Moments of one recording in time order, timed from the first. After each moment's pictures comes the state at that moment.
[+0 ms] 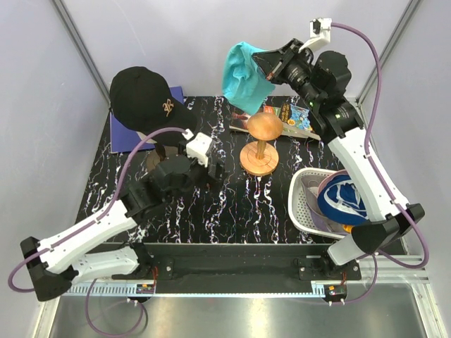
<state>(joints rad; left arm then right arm) -0.92 0.98 0.98 -0.36 -0.29 -0.18 0.46 1.53 1.84 -0.11 -0.15 0.67</state>
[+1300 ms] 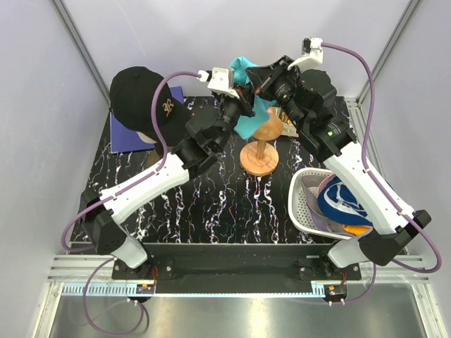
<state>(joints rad) -0.88 1.55 1.51 0.40 -0.42 -0.18 0.64 1.44 1.75 -0.17 0.19 0.70</state>
